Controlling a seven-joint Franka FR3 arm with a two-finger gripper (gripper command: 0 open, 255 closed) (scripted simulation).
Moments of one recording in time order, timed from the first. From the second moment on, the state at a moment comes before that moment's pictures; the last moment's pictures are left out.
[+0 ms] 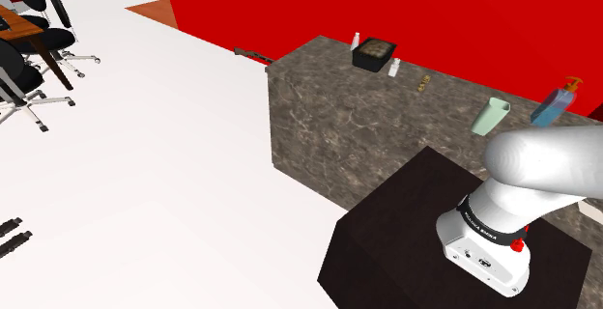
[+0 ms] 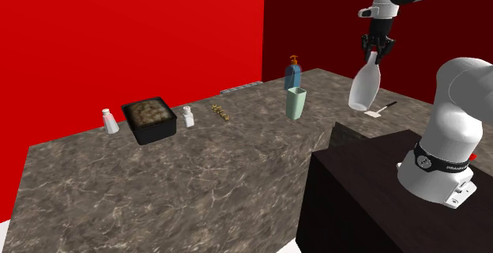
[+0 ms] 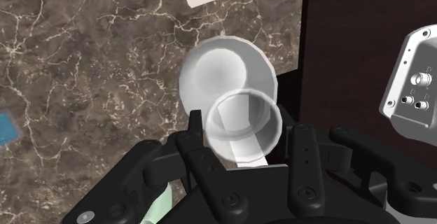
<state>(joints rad) -0.64 -0.78 -0.96 -2.42 -0.69 1.82 -1.26</state>
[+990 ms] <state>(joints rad) -0.61 -0.72 -1.11 -2.53 -0.77 2.01 -1.23</state>
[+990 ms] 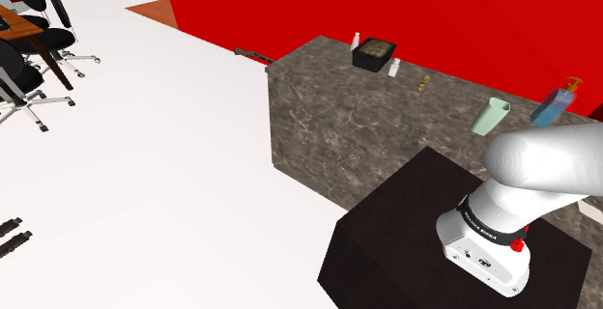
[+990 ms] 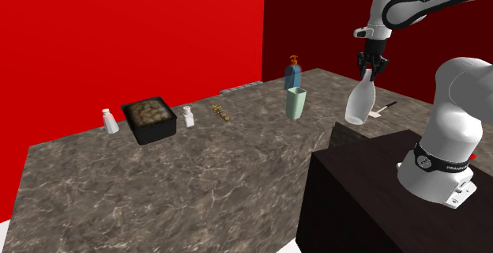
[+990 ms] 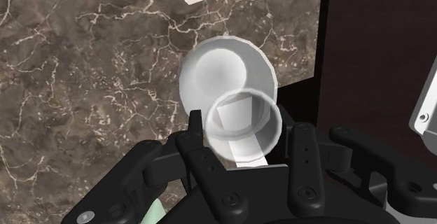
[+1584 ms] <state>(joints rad) -0.61 -0.72 -1.11 -2.54 -0.78 2.02 -1.23</state>
